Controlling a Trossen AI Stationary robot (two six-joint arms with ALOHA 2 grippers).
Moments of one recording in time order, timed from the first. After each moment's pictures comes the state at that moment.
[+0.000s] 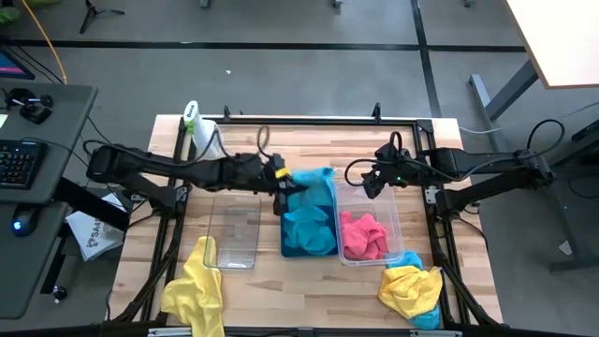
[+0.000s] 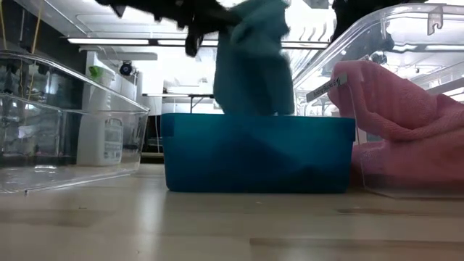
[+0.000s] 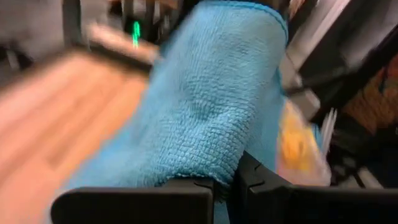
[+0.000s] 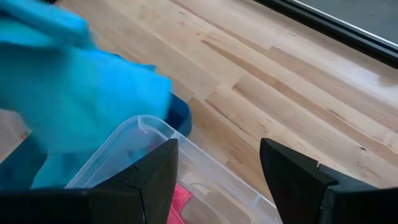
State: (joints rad) left arm 0.00 1.41 0.91 0.21 -0.03 -0.35; right arm 0.03 1.08 1.05 -0.91 0.41 0.78
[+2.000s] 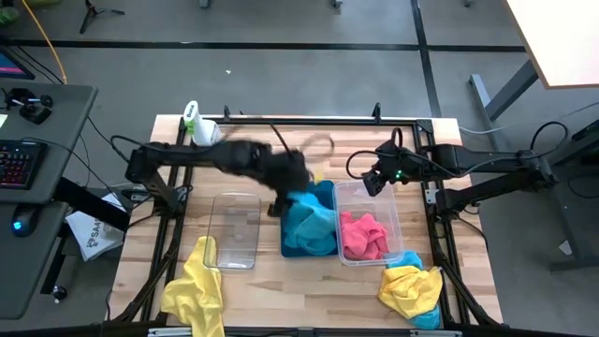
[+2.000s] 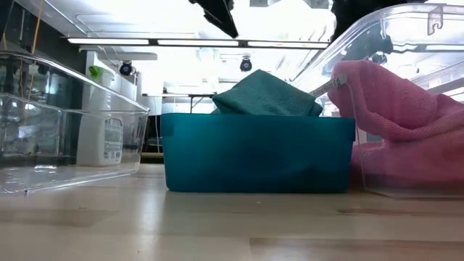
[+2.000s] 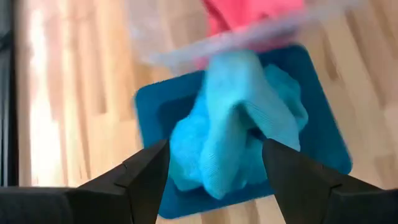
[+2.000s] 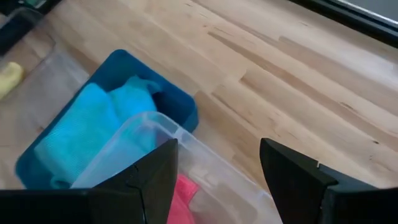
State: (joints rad) left arm -0.02 1.74 1.76 -1.01 -0.04 0.21; right arm -0.03 1.06 1.05 -0.90 0.31 0.76
